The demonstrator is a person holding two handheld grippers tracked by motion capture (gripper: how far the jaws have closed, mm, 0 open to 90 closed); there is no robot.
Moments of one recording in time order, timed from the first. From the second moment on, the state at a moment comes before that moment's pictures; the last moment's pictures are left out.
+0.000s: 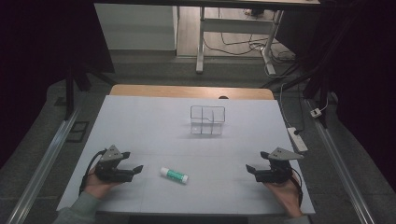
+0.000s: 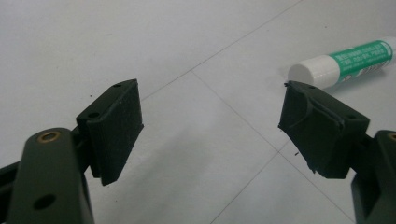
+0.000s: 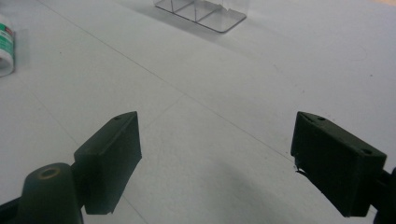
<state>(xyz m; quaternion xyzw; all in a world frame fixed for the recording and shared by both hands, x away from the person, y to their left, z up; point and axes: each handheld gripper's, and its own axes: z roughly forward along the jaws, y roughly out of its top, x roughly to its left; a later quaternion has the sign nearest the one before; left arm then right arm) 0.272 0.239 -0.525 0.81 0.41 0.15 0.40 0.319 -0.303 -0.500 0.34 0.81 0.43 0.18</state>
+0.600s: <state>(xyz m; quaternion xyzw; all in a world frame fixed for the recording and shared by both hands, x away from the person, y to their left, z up) 0.272 0.238 -0.525 0.81 0.41 0.15 0.40 0.321 -0.263 -0.489 0.31 0.83 0.43 0.15</state>
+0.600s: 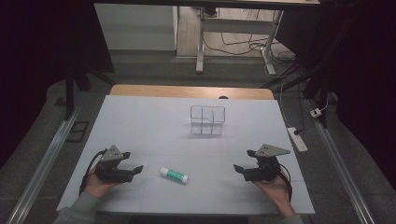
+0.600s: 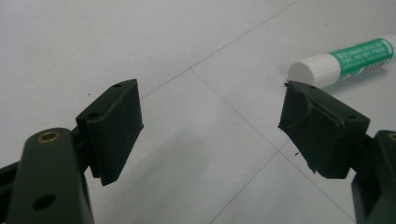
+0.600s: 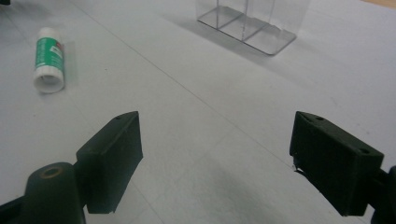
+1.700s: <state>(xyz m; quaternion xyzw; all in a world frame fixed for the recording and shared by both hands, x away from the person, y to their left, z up) 0.273 0.236 -0.527 0.81 0.40 0.14 0.39 0.337 -0.184 -0.479 0.26 0.86 0.42 0.11</state>
